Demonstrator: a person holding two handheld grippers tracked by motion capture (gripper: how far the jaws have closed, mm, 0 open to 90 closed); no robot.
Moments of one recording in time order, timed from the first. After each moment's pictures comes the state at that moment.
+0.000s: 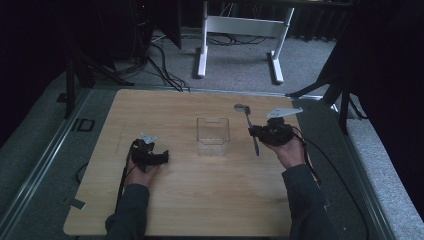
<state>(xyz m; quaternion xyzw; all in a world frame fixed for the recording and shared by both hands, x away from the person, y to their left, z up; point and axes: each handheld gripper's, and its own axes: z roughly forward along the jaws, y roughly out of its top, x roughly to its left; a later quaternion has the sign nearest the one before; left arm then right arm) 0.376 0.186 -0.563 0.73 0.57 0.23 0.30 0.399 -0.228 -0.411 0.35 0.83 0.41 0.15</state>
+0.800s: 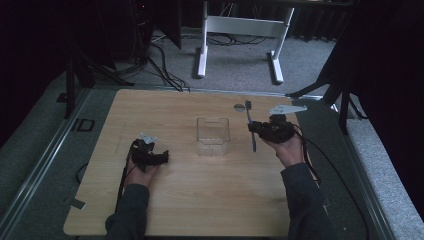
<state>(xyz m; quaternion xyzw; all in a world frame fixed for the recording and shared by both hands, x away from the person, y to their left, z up) 0.376 0.186 -0.563 0.73 0.57 0.23 0.30 0.400 -0.228 -0.402 0.36 0.81 0.45 0.14</state>
